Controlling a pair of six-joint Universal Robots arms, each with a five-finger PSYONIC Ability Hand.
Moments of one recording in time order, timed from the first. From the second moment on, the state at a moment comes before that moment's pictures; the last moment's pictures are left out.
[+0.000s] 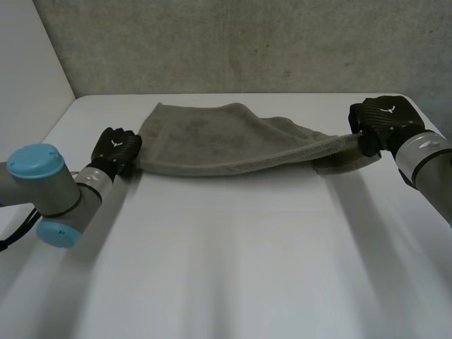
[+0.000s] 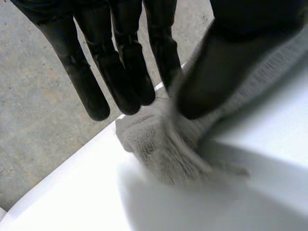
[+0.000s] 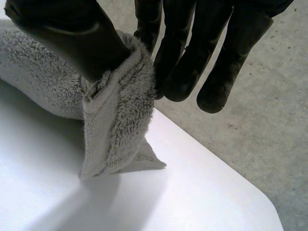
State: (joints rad) left arm 4.54 -2.41 -1.33 3.66 -1.27 3.52; right arm 1.75 -1.21 1.44 -0.08 1.35 2.79; left_hand 1.17 1.19 1.18 1.18 0.98; right_hand 1.33 1.31 1.32 1.33 1.17
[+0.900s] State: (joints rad) left arm 4.76 -1.52 -1.70 3.52 -1.04 3.21; right arm 1.66 -1.50 1.35 0.25 1.28 2.71; left_hand 1.27 1.36 1.35 1.36 1.16; right_hand 1.33 1.33 1.33 1.33 1.17
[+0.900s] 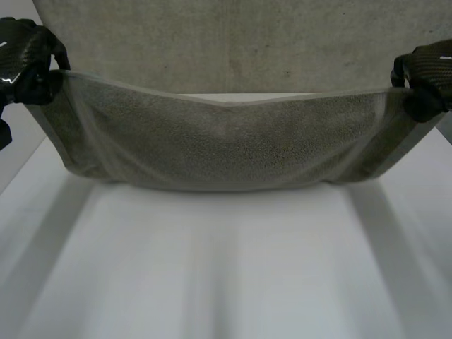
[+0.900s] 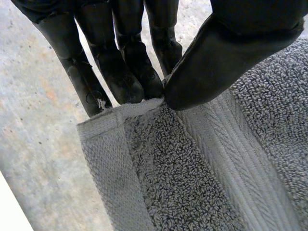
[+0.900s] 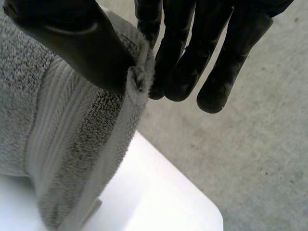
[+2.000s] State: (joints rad) left arm 4.67 -2.24 -1.19 3.42 -1.23 3.26; right arm 1.87 -0.90 0.91 0.15 1.55 2.66; left_hand 0.27 0.85 0.27 0.27 0.06; right_hand 0.24 0.24 0.25 0.26 0.06
